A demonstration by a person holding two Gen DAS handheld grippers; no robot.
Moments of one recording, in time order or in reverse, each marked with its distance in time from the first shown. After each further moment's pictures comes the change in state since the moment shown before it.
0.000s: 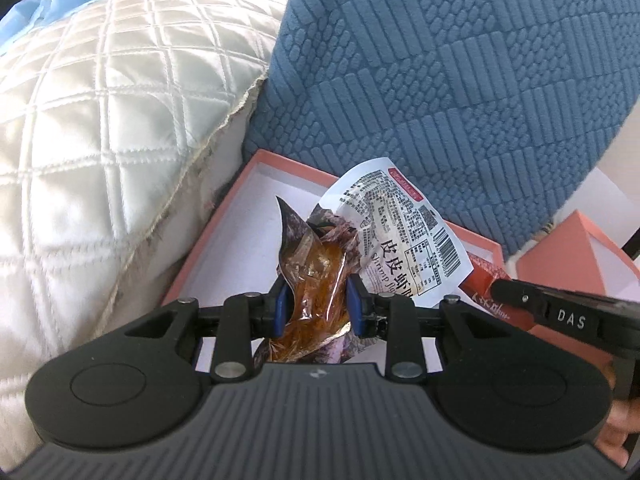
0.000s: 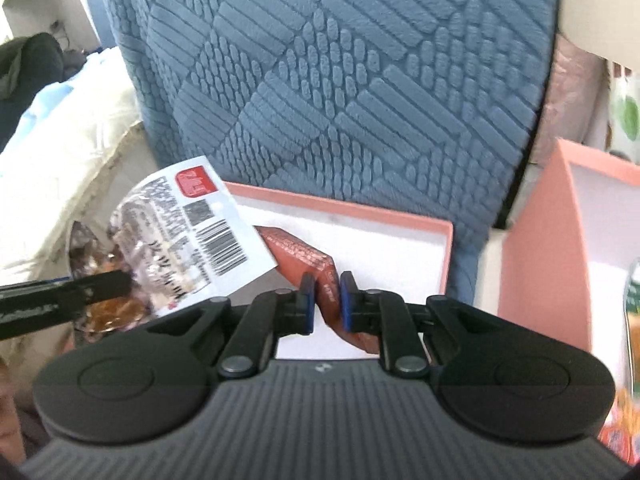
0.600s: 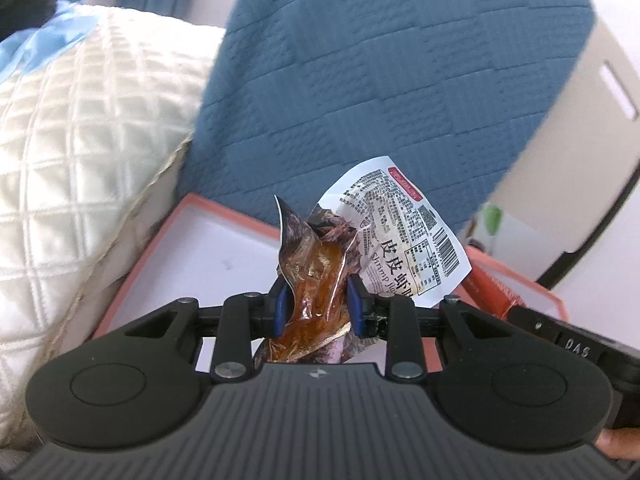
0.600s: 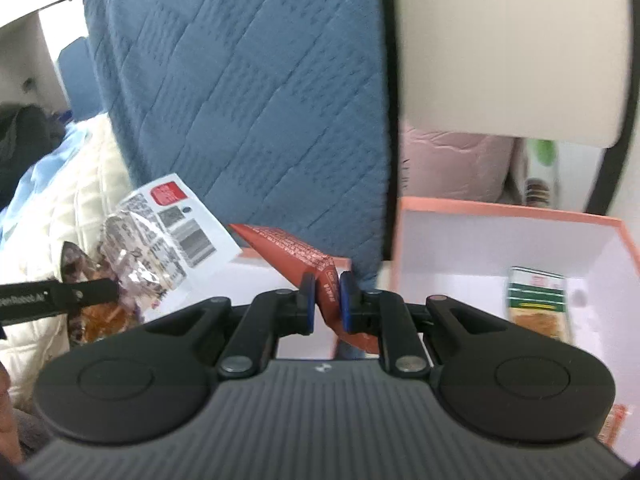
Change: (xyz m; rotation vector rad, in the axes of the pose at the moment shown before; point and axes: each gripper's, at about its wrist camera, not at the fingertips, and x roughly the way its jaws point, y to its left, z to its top) left arm -0.080 -0.065 0.013 -0.010 -0.087 -0.144; right arm -0.133 -0.049 -0.006 0.081 -0.191 -0.144
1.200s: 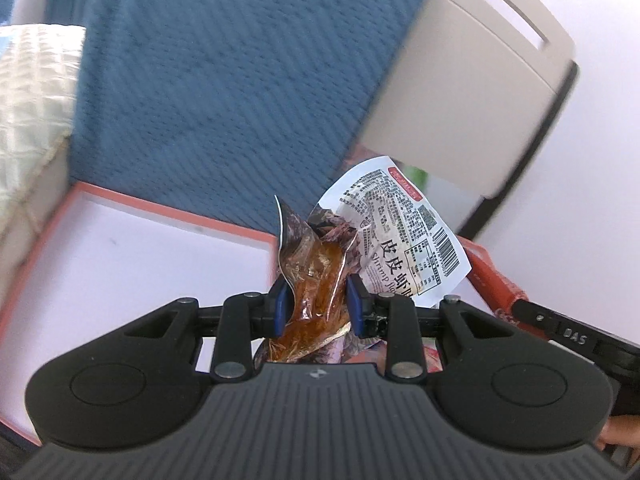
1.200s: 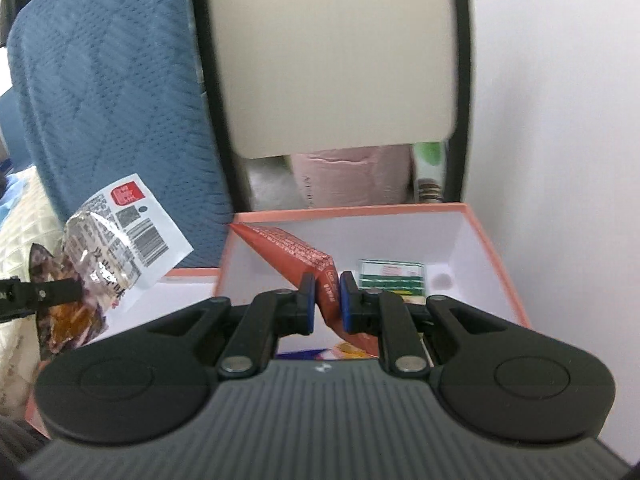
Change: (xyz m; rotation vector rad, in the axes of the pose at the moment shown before) left arm -0.003 -0.113 -0.044 0.125 0.065 -0.153; right arm -0.086 -0.113 -0.022 0.122 -0.064 -0.192
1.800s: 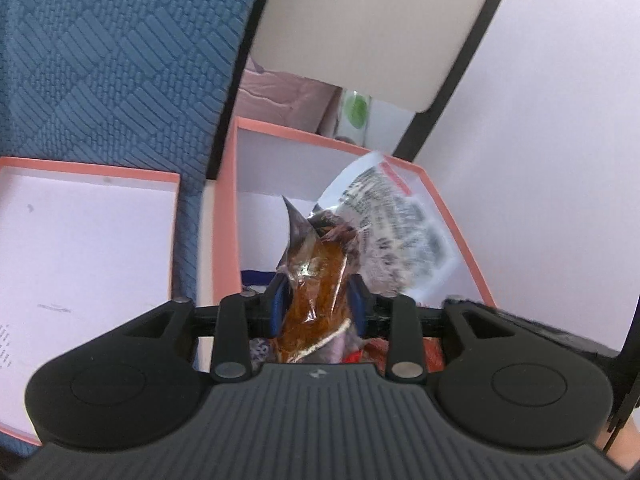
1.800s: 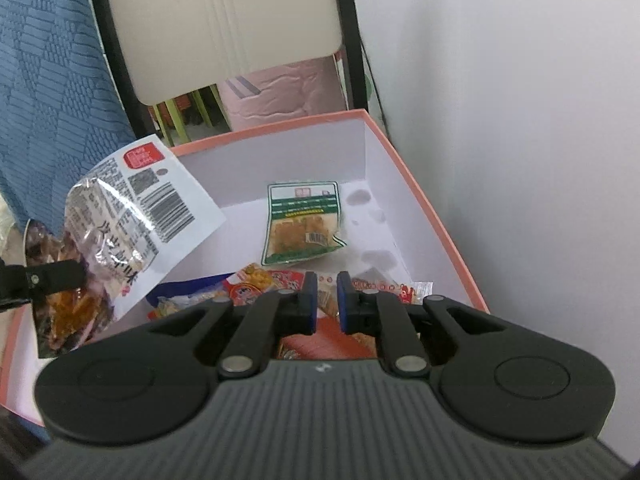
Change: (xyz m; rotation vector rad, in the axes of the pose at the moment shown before) left arm 0.038 -0.073 -0.042 0.112 0.144 -0.105; right arm 0.005 -0.073 -0.064 0.139 0.105 -0.082
